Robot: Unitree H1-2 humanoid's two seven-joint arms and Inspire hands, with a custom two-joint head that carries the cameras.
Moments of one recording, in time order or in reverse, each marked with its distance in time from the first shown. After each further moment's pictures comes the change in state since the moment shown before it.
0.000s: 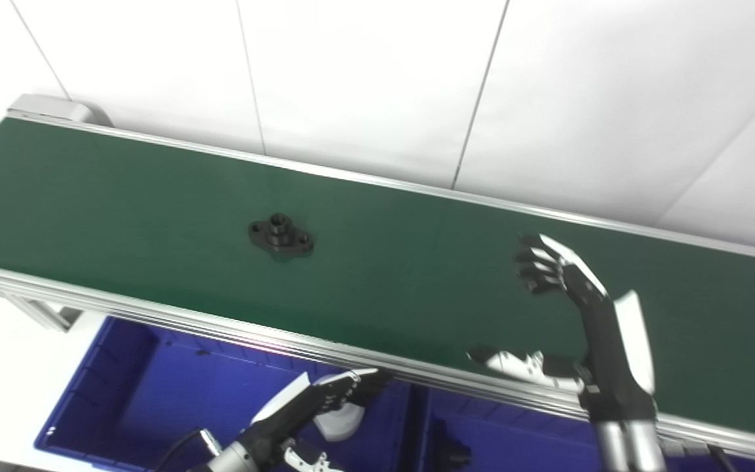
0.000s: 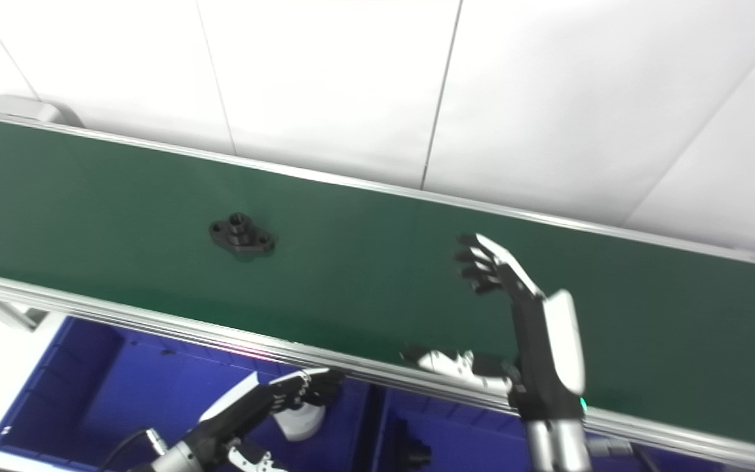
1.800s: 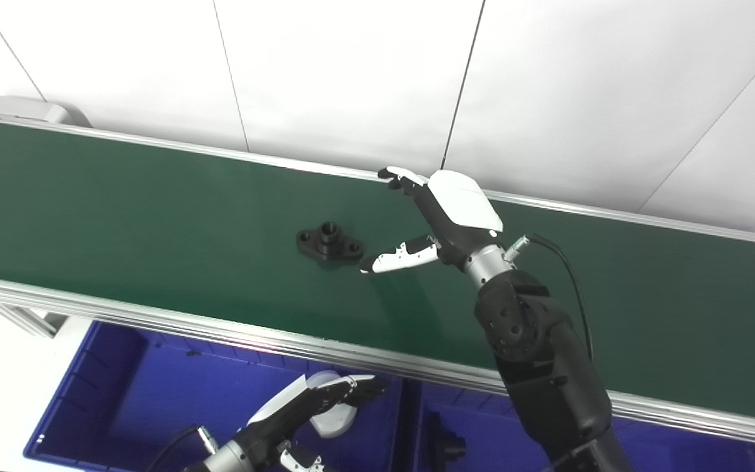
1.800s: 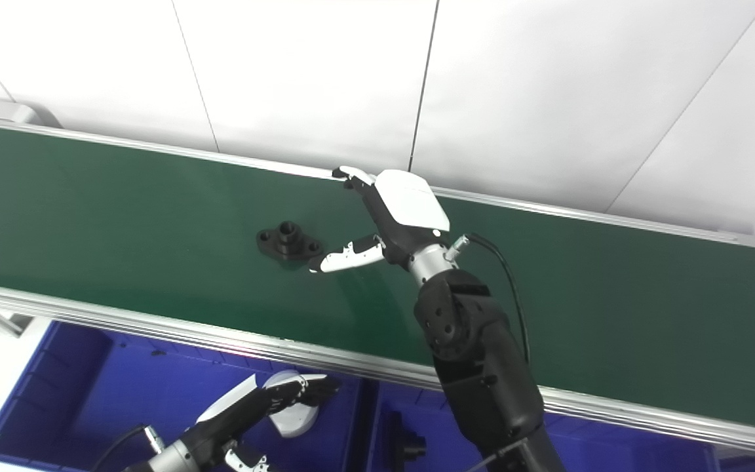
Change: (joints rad) left arm -0.032 0.032 -0.045 0.066 0.041 -0.044 0.008; right arm -0.552 0.026 0.274 0.496 -0.405 0.275 0.202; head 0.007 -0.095
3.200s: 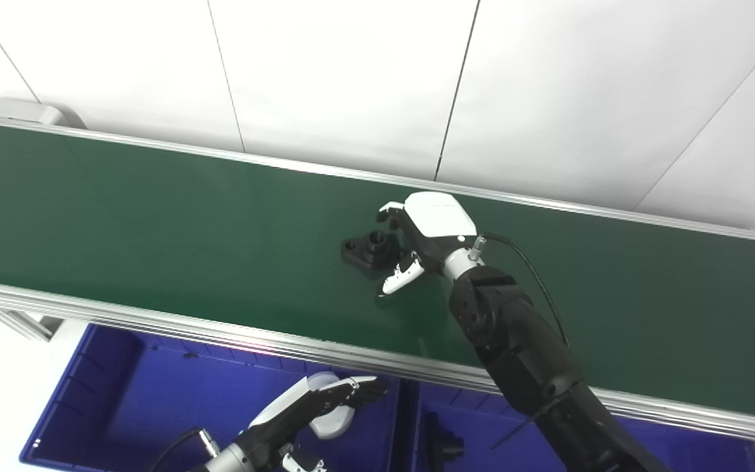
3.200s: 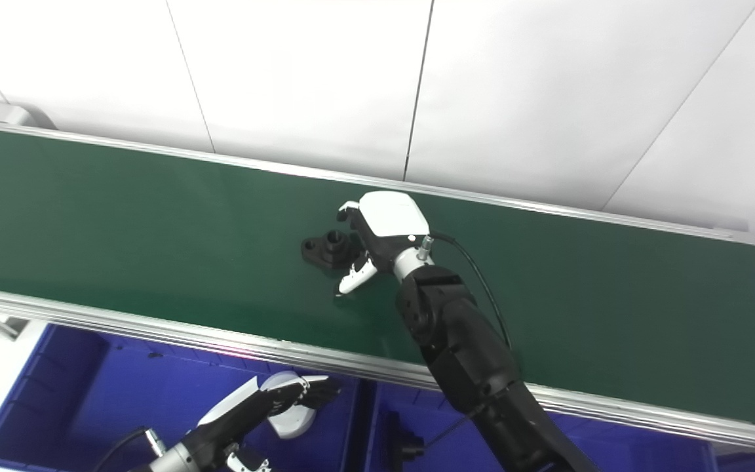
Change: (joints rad) left arm 0.002 -0.003 -0.013 -0.014 0.006 -0.001 0.017; right arm -0.116 -0.030 0.146 0.357 -0.056 -0.013 -0.128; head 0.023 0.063
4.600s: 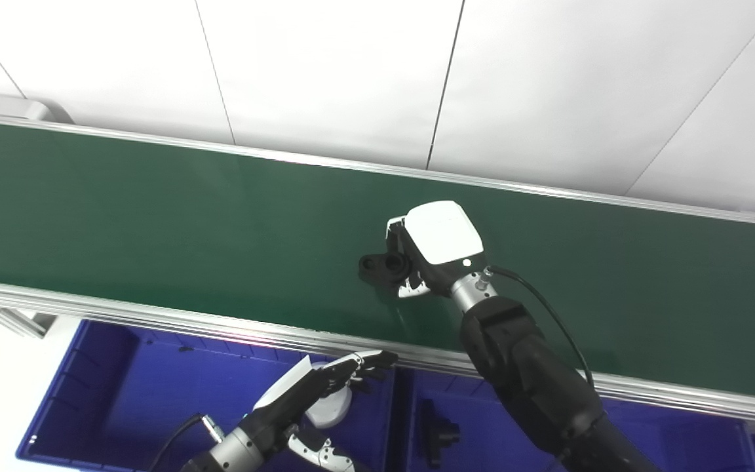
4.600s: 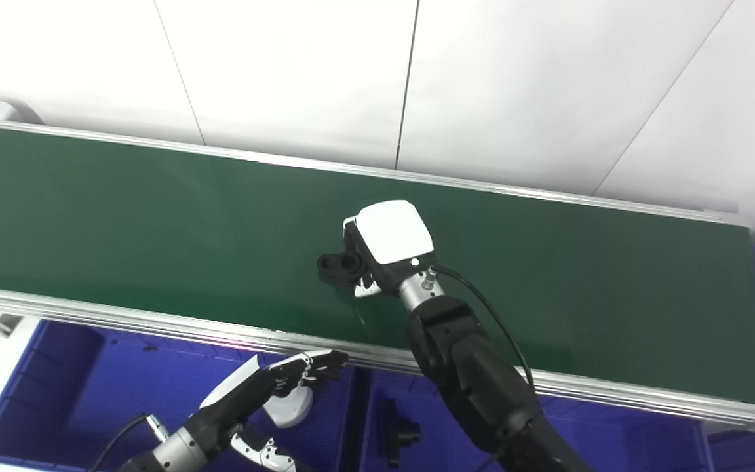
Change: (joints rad) left arm 0.019 -0.034 0.027 -0.095 -0.018 0.035 -0.020; right arm 0.156 -0.098 0.092 -0.190 -0.120 -0.039 -0.145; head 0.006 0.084
